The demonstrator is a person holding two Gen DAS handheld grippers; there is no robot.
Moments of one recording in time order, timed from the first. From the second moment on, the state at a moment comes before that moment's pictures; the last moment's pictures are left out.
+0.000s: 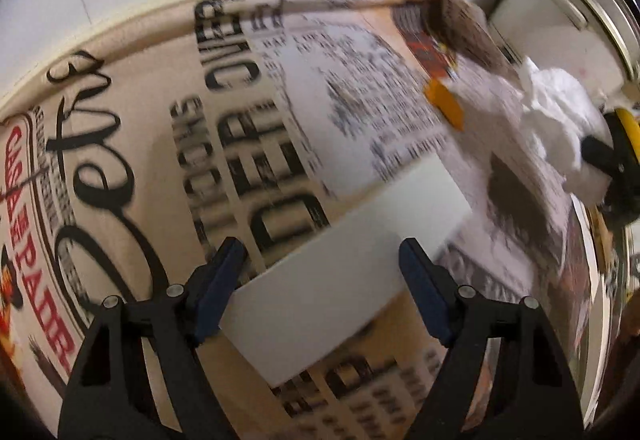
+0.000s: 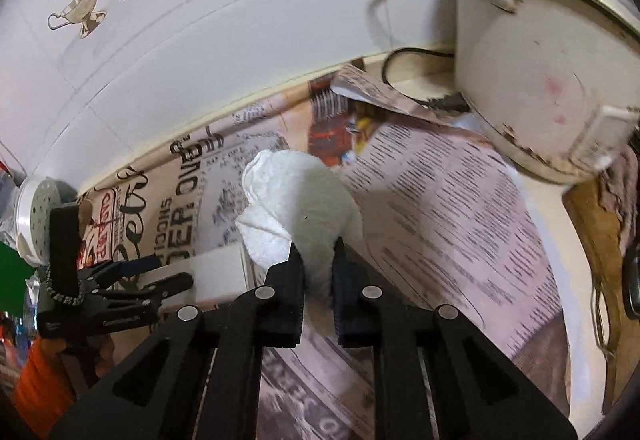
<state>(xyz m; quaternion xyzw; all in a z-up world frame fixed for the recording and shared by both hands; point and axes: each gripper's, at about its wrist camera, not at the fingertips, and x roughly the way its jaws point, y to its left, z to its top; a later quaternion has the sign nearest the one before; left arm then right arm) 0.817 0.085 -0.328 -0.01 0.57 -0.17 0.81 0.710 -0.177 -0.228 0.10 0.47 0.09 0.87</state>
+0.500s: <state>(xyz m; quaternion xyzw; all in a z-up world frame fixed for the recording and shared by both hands) 0.730 0.011 -0.328 0.09 0.55 -0.14 0.82 0.648 -0.174 -0.225 0.09 0.49 0.14 0.86</state>
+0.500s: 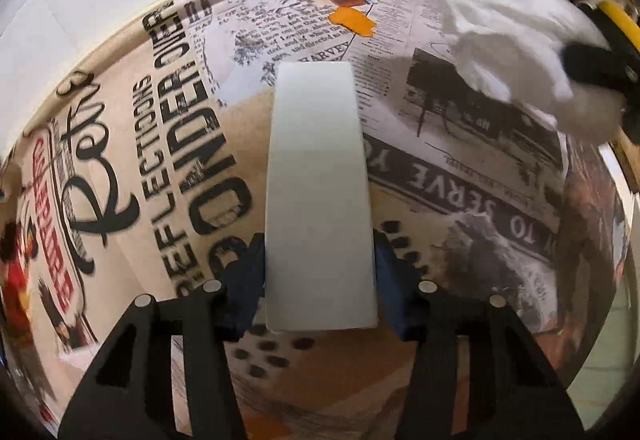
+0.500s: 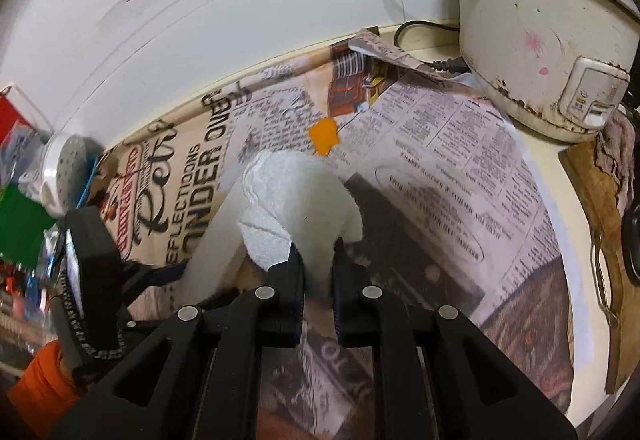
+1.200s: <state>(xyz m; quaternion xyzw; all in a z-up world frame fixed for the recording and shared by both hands) 0.579 0.036 -0.204 -0.03 0.44 0.01 0.90 0.551 -0.185 -0.172 0.05 0.43 0.25 0.86</state>
